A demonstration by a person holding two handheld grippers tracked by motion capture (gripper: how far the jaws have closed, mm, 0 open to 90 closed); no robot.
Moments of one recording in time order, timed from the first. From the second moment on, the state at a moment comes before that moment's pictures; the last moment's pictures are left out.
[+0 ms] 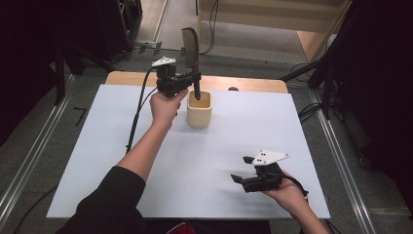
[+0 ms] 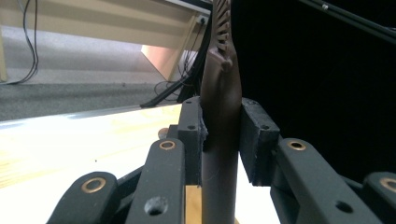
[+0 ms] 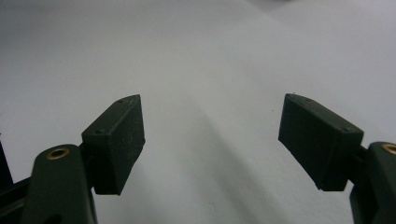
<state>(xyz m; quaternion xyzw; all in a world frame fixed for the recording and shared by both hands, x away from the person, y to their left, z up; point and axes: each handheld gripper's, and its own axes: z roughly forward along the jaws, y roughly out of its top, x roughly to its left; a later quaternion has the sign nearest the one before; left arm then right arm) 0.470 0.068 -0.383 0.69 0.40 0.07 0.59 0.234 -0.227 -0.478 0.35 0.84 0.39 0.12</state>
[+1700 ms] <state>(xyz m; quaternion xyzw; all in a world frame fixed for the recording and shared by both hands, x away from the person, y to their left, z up) 0.470 0.060 -0.426 0.72 0.40 0.07 0.57 0.235 -0.228 -0.479 0.35 0.84 0.39 0.12</state>
